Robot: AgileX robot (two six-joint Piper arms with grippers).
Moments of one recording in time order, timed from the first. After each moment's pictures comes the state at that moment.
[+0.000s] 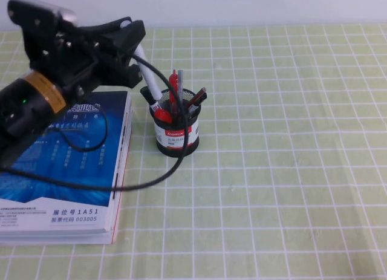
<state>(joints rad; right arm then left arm) 0.12 -0.01 0.03 0.14 0.38 0.03 -0.28 1.48 -0.86 0.68 -0.71 -0.63</state>
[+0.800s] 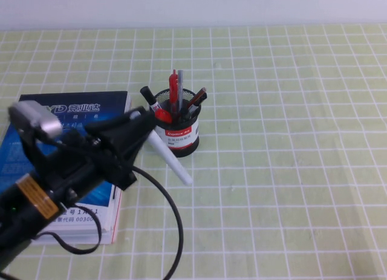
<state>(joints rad) 0.12 -0.01 0.03 0.14 0.38 0.03 -0.29 1.39 -0.42 0.67 -1.13 -0.71</state>
